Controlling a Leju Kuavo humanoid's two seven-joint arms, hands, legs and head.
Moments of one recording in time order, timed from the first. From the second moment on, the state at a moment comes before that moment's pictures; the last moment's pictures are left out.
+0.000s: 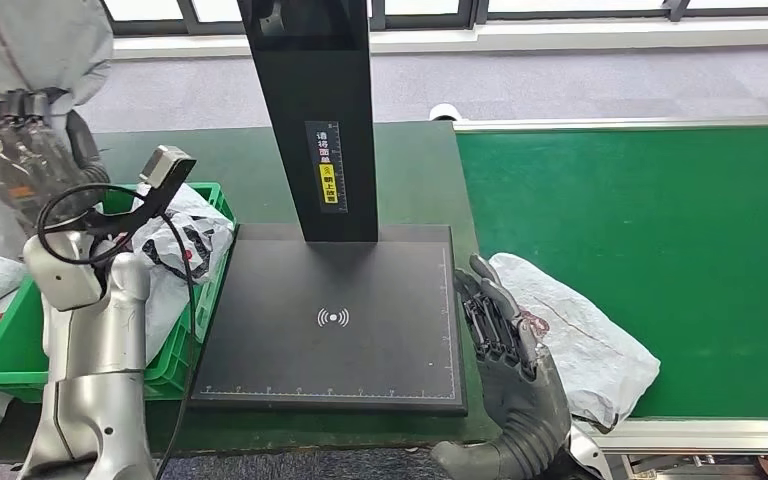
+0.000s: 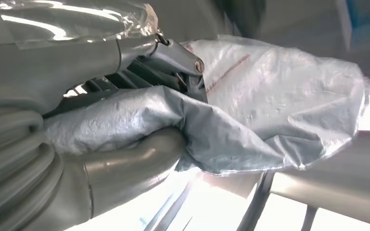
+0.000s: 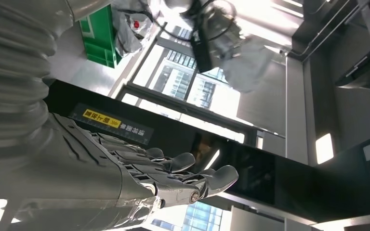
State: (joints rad) left arm -0.64 -0.13 0.27 -1.16 -1.52 0.67 -0.14; right arm 0.12 0.02 0.41 -1.90 0.18 0.10 -0.70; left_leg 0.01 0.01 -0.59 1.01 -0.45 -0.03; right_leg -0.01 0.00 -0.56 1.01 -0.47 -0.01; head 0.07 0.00
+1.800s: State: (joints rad) left arm -0.55 -0.20 0.26 -1.05 -1.19 0.70 -0.29; right arm 0.11 0.01 0.41 -1.87 0.23 0.05 -0.70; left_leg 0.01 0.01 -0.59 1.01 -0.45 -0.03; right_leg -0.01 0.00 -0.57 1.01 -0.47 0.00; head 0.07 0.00
